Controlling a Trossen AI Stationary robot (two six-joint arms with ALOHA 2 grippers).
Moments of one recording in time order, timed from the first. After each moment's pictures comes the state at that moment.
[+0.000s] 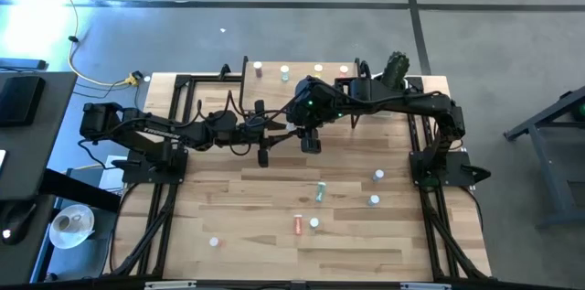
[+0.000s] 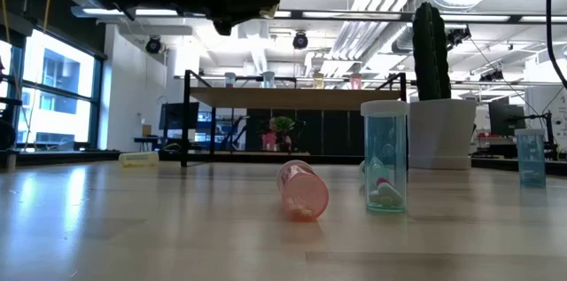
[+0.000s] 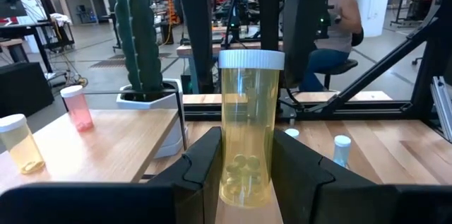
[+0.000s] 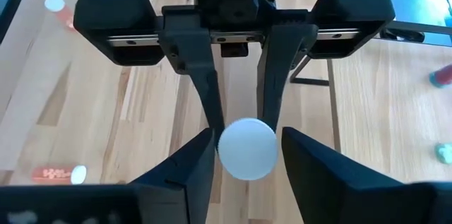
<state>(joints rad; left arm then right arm) 0.20 1.35 0.61 0.70 -0.04 0.08 -0.07 1.82 1.98 -0.99 -0.03 -0.18</state>
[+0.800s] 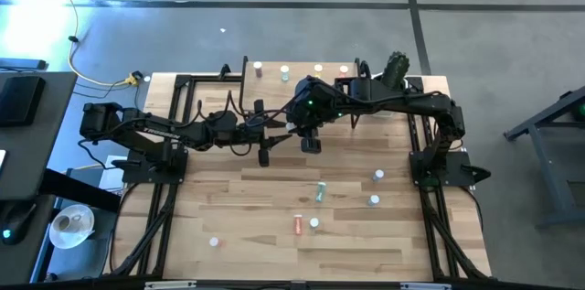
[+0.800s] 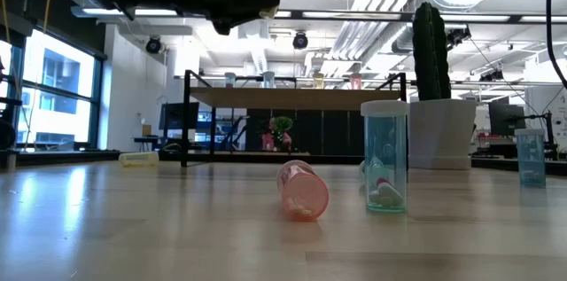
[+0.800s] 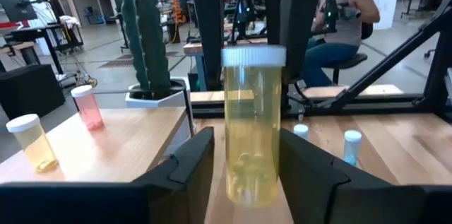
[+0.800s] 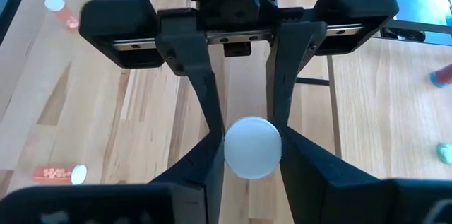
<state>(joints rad) 0.20 1.35 0.61 0.69 -0.07 0.11 -0.07 1.82 1.98 -0.99 -0.04 -0.18</state>
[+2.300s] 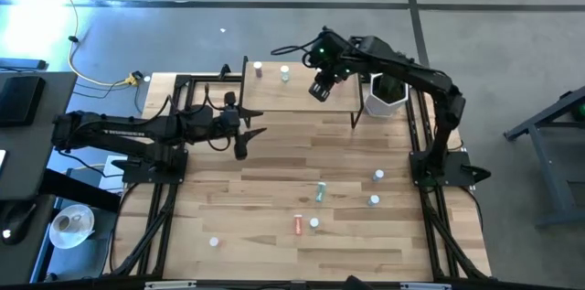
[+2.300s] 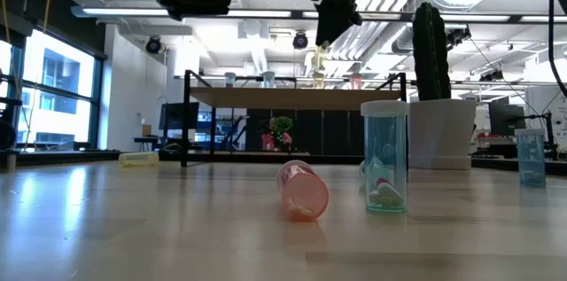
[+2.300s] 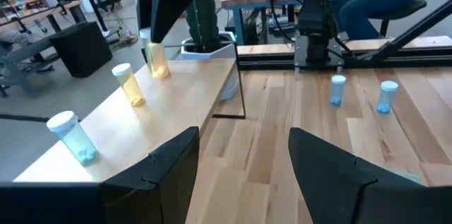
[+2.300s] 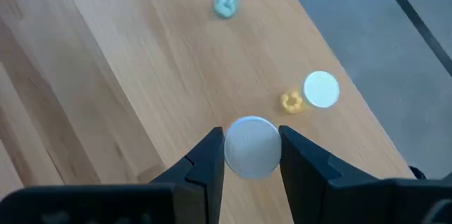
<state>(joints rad) 0.20 0.96 0.61 0.12 -0.22 0.13 -0.45 1.84 1.98 -1.16 0.12 0.03</state>
